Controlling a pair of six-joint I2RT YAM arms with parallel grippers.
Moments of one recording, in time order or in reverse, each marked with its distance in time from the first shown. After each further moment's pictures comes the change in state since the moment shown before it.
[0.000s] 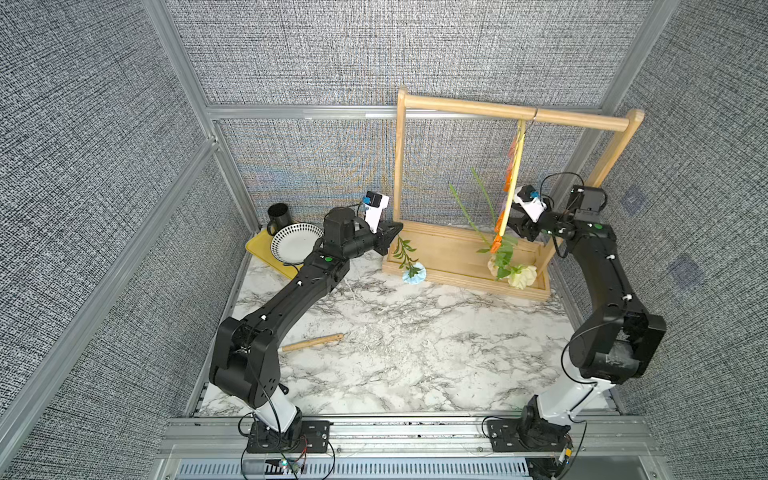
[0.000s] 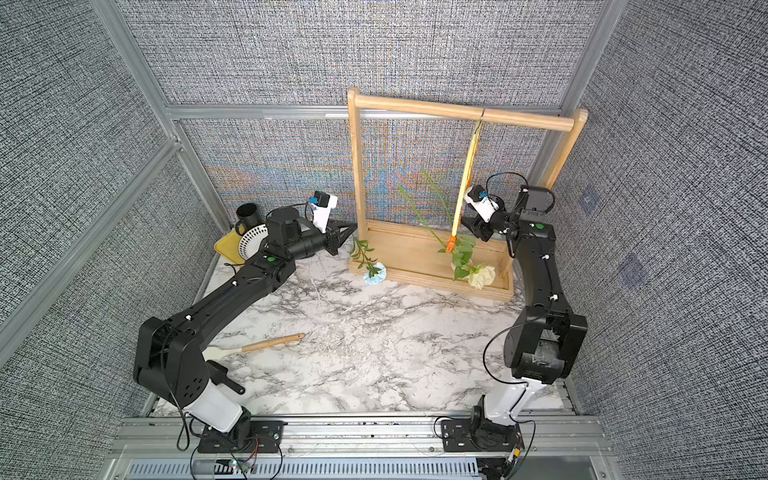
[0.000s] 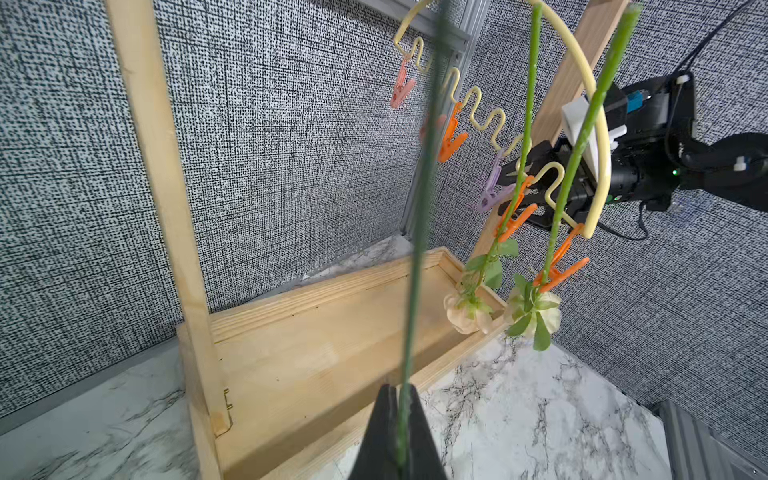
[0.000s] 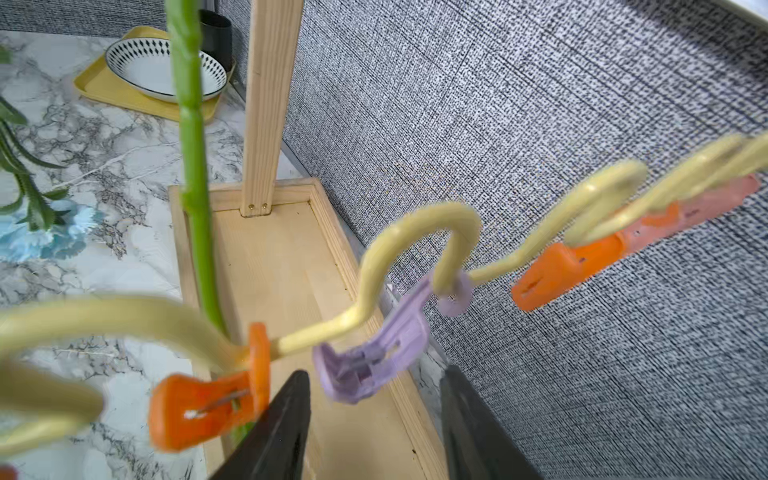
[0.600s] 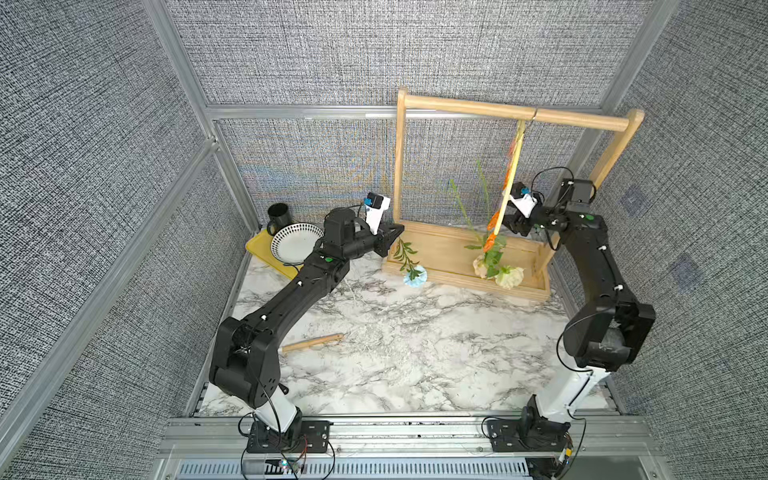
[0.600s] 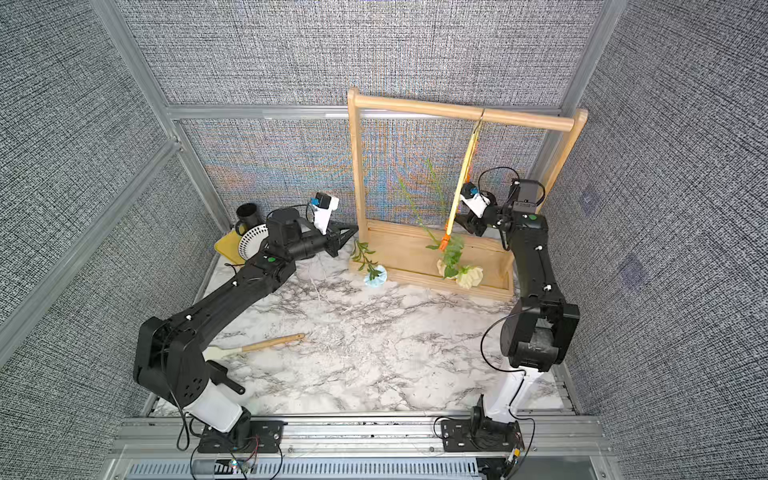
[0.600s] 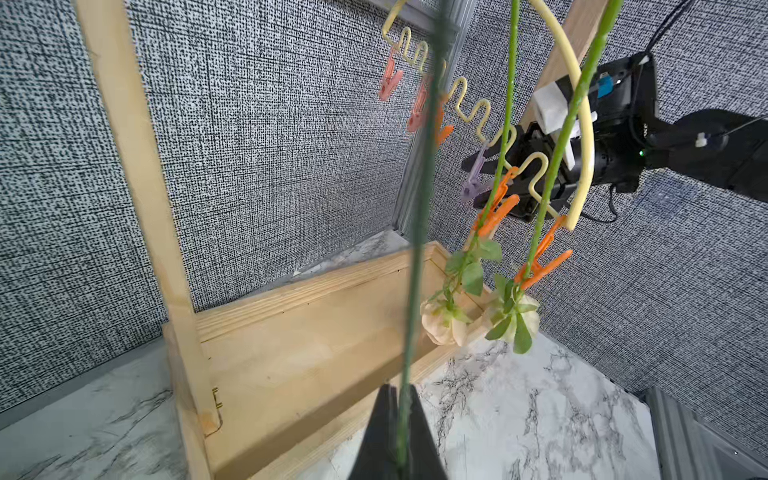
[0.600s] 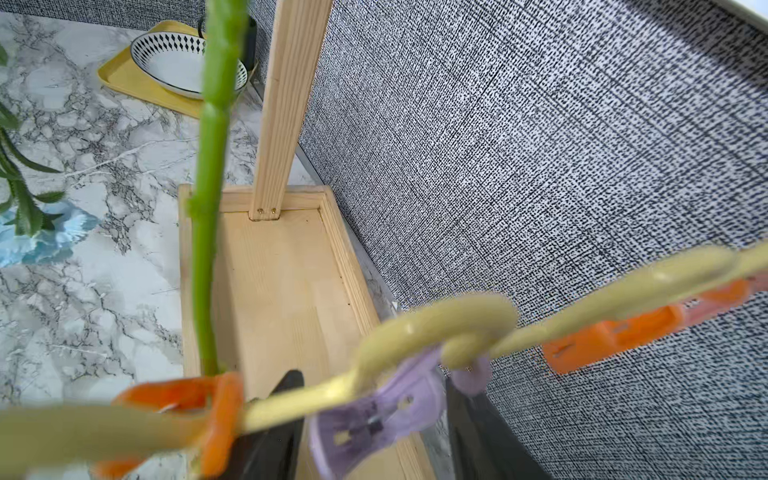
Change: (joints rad) left arm 0.000 0.000 -0.006 -0.012 0.035 0.008; right arm 0.033 0.074 0.110 -0.061 -0.006 -0.066
